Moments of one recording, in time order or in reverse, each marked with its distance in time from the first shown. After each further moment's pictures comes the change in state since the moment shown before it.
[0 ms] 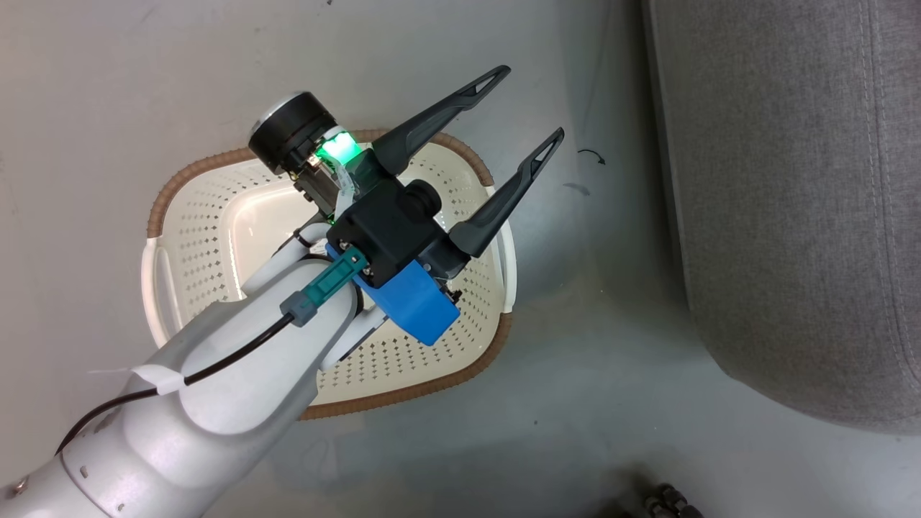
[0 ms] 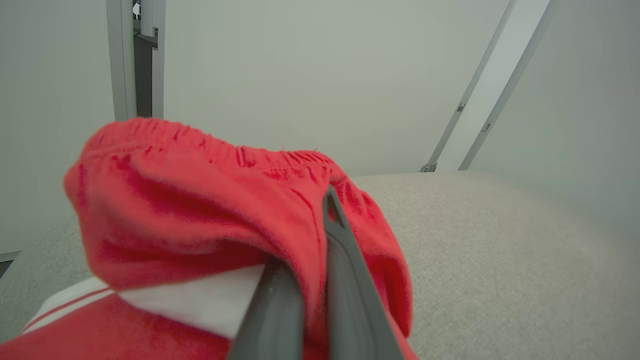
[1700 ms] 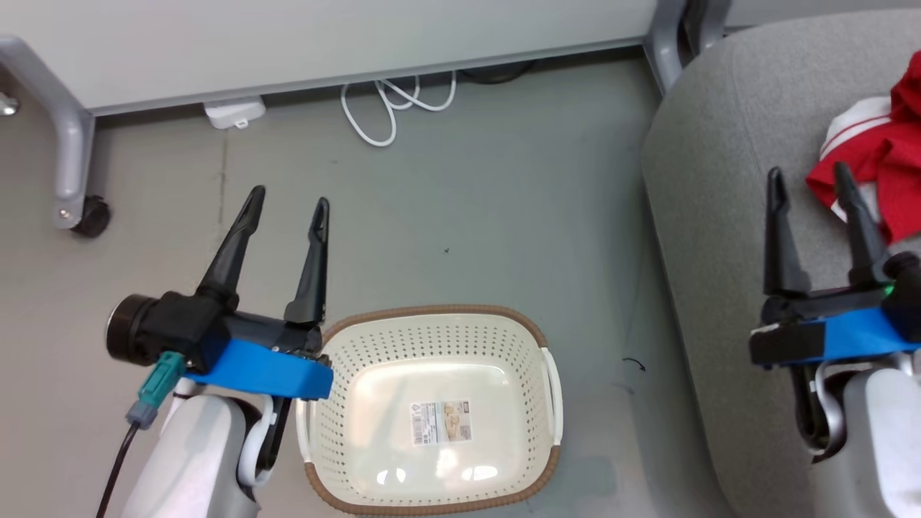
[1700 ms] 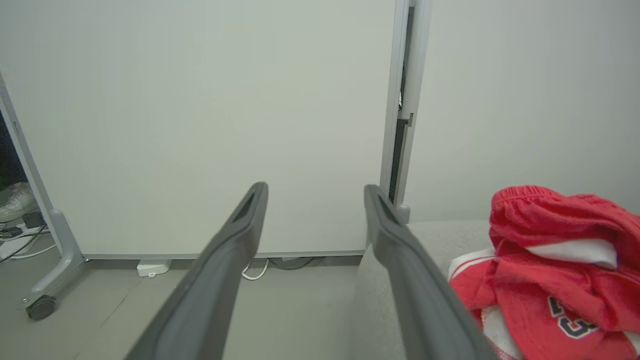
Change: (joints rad) left arm 0.539 -0.128 0.603 -0.013 0.078 0.022 -0.001; right arm 0.656 0.260 0.479 -0.379 0.132 0.000 0.000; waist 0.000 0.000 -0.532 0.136
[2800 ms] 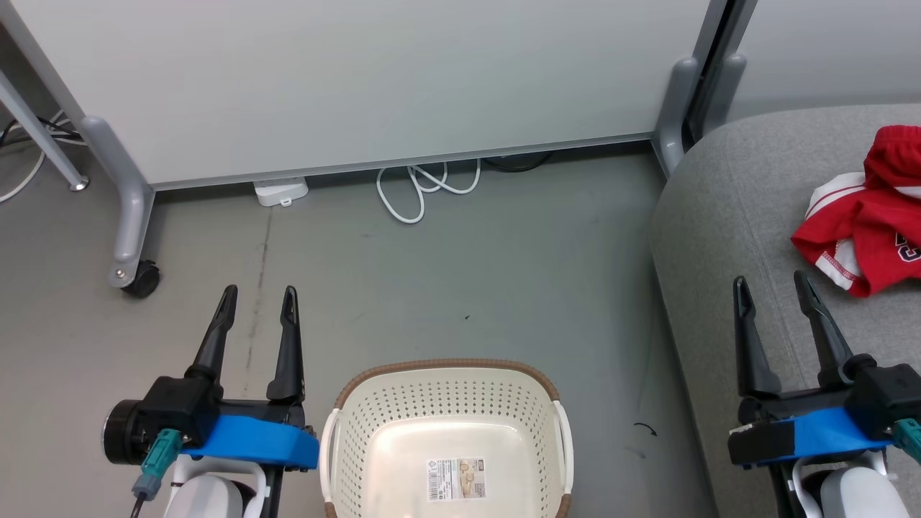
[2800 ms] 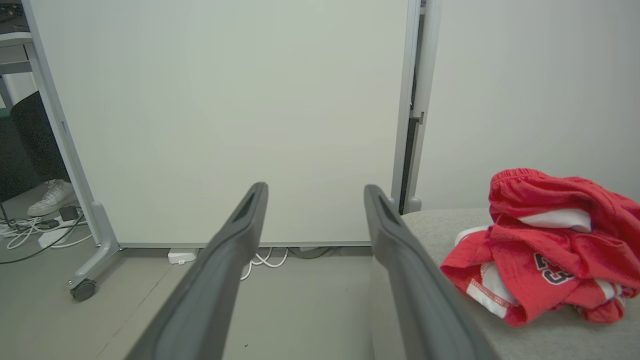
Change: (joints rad) left arm 0.201 -0.142 0.227 0.038 0.134 -0.051 0.000; right arm 0.239 0.063 0.015 -0.084 -0.037 0.000 0.000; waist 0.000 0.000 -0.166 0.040
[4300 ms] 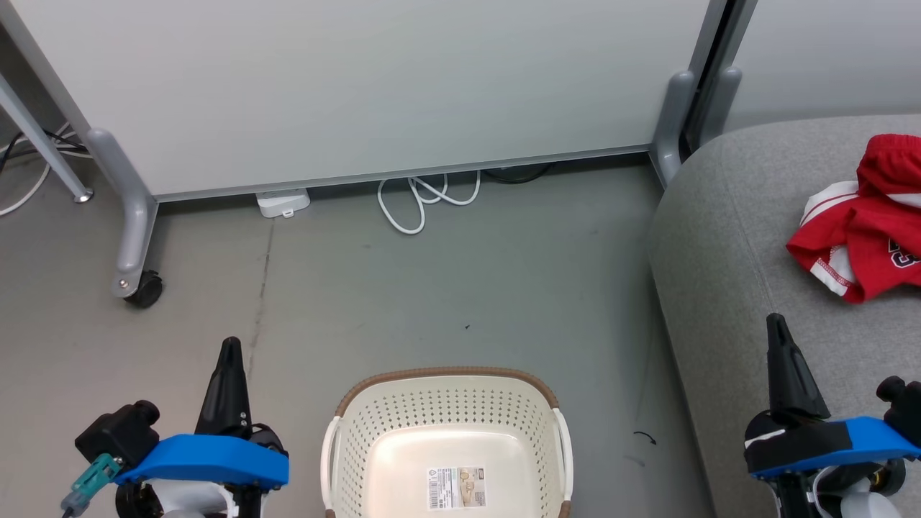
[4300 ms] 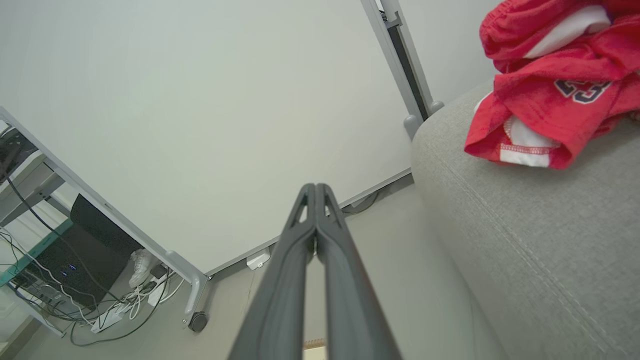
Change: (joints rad) left arm 0.053 -0.015 0.064 0.060 -0.428 0.000 0.125; right arm 0.029 0.007 -0.010 0.081 0.497 0.000 0.123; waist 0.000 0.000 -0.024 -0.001
